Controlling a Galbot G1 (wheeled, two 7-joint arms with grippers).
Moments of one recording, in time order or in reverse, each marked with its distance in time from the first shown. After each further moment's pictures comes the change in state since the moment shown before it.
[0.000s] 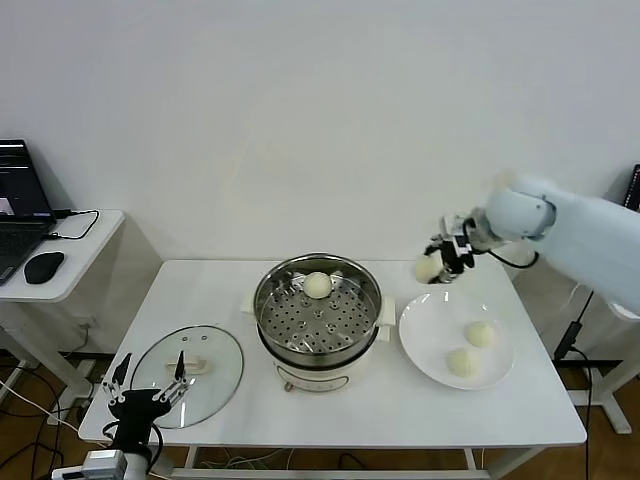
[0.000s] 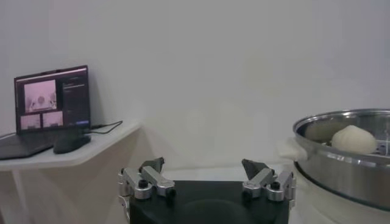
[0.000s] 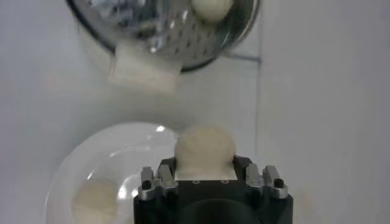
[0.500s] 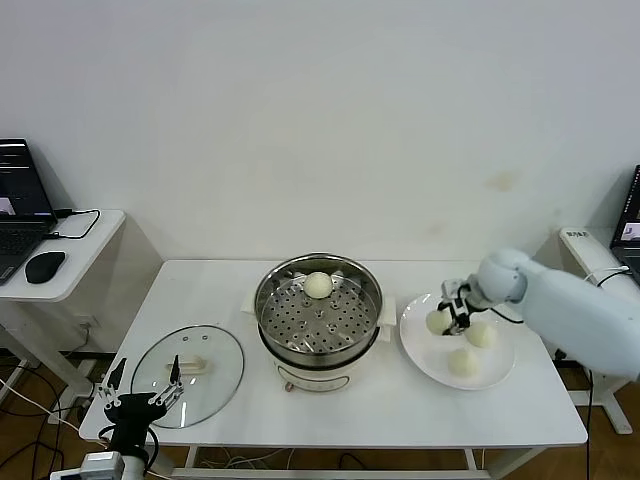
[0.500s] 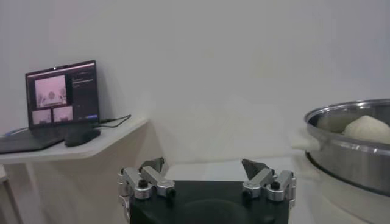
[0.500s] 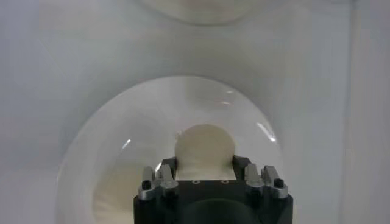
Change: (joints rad) left arm 0.011 -0.005 -0.008 0.015 0.008 0.000 -0.001; right arm -0.431 -0.096 0.260 -0.162 -0.312 0.118 -0.039
